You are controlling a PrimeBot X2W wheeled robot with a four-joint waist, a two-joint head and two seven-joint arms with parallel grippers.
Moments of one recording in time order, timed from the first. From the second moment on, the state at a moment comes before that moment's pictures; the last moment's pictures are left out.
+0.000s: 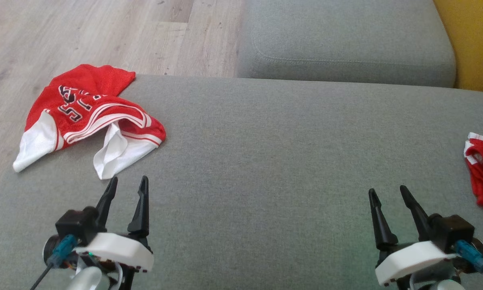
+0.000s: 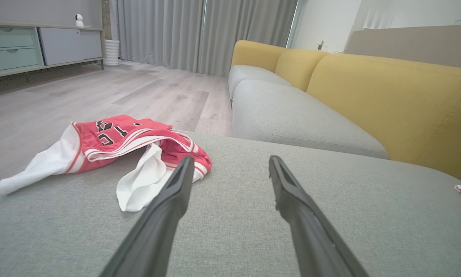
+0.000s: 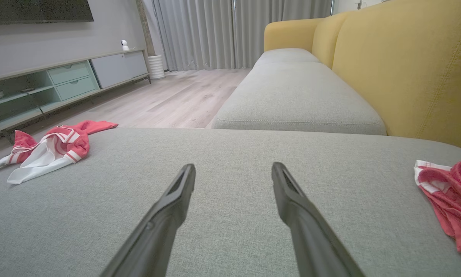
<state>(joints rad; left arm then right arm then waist) -0.15 0.41 -0.56 0.18 -0.72 0.18 -0.17 0.12 -0.04 0.03 0.08 0.12 0.12 -0.03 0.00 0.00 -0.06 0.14</state>
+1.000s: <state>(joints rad) -0.11 0.54 -0.45 0.06 -0.72 0.29 -0.16 0.09 -0.04 0.02 0.12 0.15 0.12 -0.09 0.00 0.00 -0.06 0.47</state>
